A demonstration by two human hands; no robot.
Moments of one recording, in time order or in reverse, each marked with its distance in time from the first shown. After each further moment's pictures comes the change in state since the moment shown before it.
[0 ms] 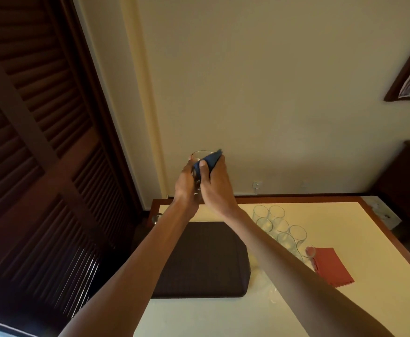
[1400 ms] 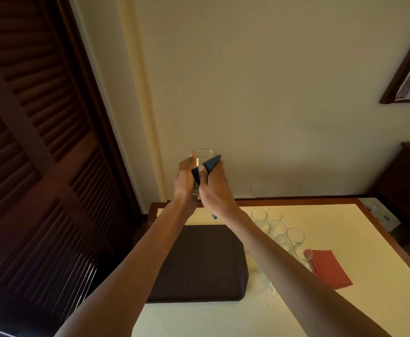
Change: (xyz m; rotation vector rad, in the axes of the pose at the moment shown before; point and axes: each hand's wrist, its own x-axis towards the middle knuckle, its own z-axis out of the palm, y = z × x) left_hand 0.010 0.001 0.010 0.019 0.016 -0.003; right_hand 0.000 -0.007 -0.016 -0.013 -0.070 0.087
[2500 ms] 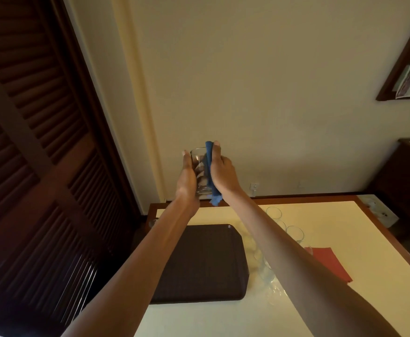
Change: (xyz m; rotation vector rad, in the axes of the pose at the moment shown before) left_hand -0.001 0.003 0.008 -0.005 -0.113 0.043; right_hand 0.024 -0.018 -0.021 0.190 0.051 0.131
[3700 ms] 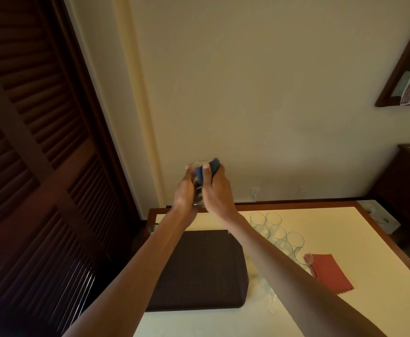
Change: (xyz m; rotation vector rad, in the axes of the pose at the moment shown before) left_hand -0.002 -0.009 -0.009 0.091 0.029 -0.052; right_hand -0.011 0.035 0.015 -0.106 0.052 -0.208
